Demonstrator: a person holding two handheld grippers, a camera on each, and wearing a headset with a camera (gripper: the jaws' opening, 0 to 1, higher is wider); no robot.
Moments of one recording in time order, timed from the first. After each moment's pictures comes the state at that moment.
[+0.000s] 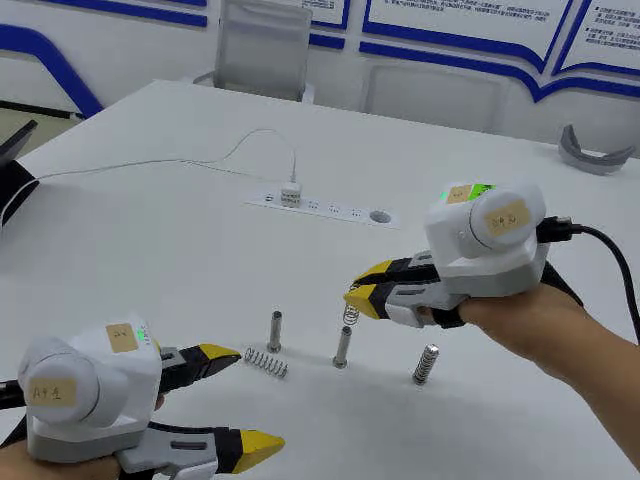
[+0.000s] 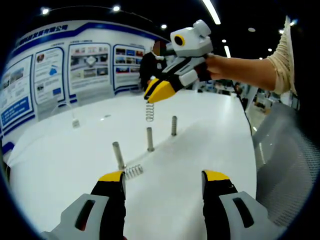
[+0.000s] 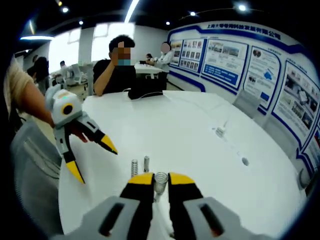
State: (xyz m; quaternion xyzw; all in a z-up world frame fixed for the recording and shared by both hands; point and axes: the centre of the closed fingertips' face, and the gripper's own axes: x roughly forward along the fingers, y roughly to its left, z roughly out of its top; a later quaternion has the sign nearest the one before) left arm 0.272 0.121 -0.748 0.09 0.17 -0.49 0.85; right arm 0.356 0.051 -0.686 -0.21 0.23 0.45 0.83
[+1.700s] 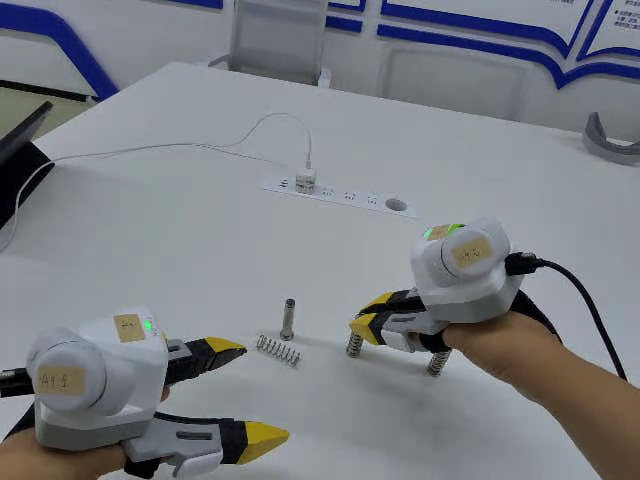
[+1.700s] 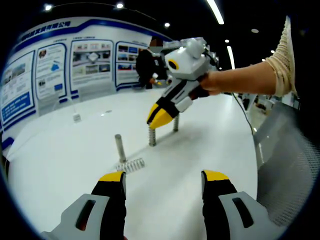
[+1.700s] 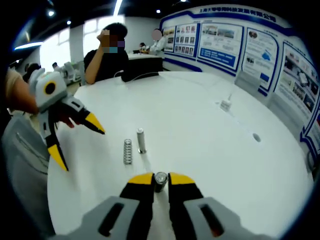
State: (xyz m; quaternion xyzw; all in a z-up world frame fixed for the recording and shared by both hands) left arm 0.272 0.127 -0.759 0.08 0.18 -0.48 0.85; right arm 0.362 0.046 -0.756 -0.20 0.29 0.43 0.83
